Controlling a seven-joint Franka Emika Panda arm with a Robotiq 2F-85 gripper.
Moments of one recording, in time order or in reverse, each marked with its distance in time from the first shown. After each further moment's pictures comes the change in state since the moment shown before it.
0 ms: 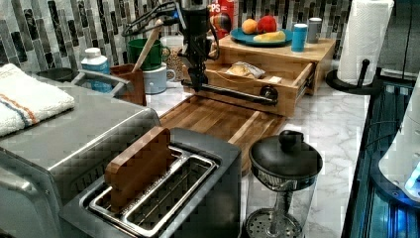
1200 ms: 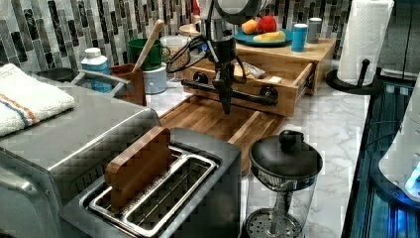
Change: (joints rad) arm -0.100 0.048 -0.012 -0.143 0.025 0.085 -0.302
